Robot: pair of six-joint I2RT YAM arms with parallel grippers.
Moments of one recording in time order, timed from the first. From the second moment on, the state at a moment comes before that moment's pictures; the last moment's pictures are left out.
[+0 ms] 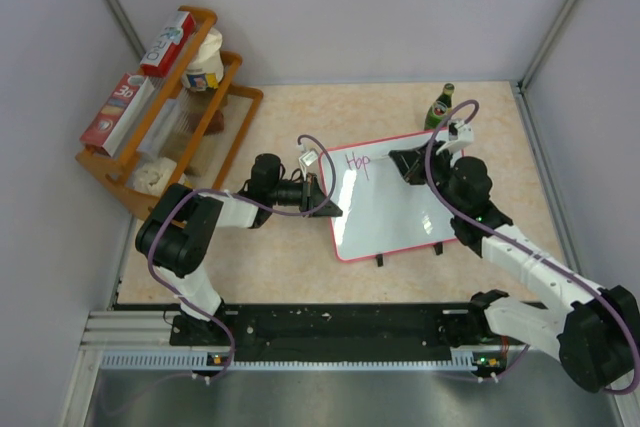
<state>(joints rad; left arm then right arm) -0.43 1.74 0.69 0.66 1.06 -0.55 0.45 1.03 0.60 0.39 -0.05 0.61</state>
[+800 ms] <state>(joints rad) -0.43 1.74 0.69 0.66 1.05 -0.55 0.44 1.04 0.60 0.36 0.00 0.57</state>
